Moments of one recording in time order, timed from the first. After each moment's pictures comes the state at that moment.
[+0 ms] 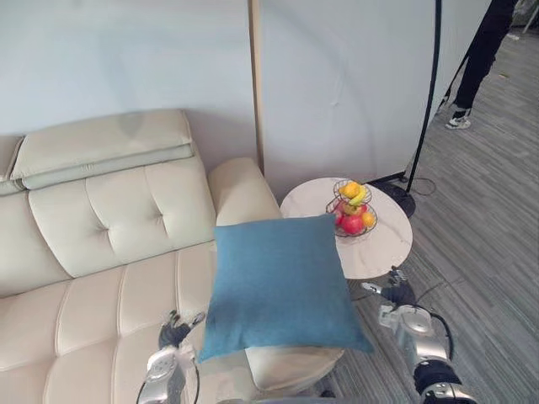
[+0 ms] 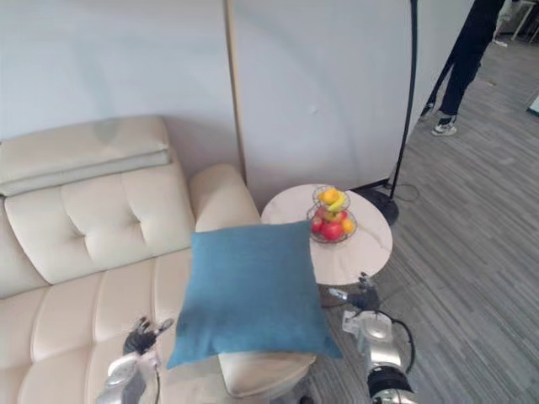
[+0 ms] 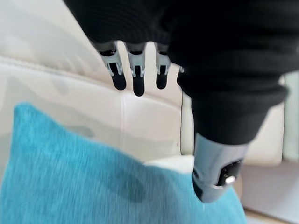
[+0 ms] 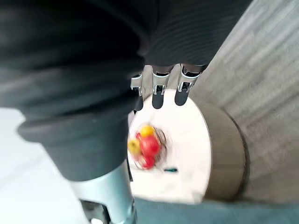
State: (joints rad) left arm 0.02 0.13 0.08 0.74 -0.28 -0.08 0.12; right arm -0.17 -0.22 -0.10 0.76 0.16 -0.04 -0.11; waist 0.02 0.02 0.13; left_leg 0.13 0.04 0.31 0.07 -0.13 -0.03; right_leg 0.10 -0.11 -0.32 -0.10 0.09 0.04
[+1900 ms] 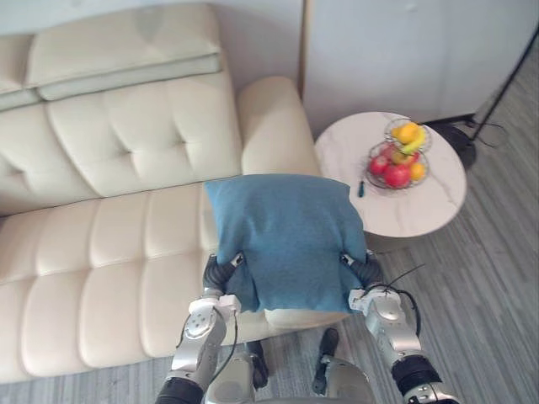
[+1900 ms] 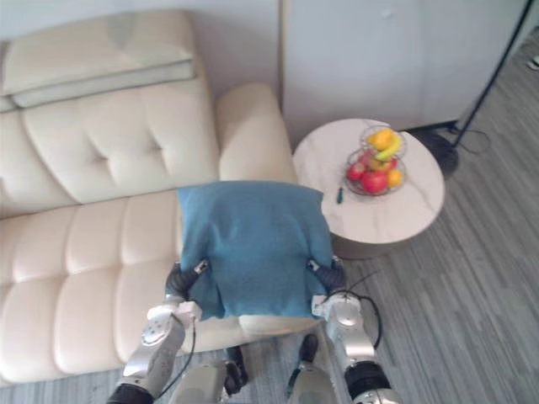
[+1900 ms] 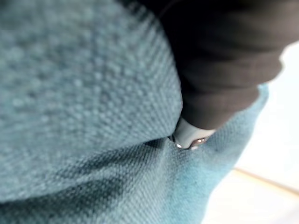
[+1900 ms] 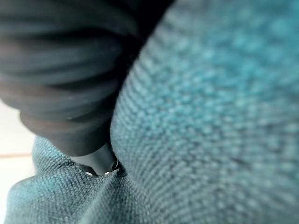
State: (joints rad) left arm 0.02 0.06 -0.20 0.25 -0.45 -0.15 0.15; right arm -0.13 -0.18 0.07 0.49 0.22 -0.10 -0.16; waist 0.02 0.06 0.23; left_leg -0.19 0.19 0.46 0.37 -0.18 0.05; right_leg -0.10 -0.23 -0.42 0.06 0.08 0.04
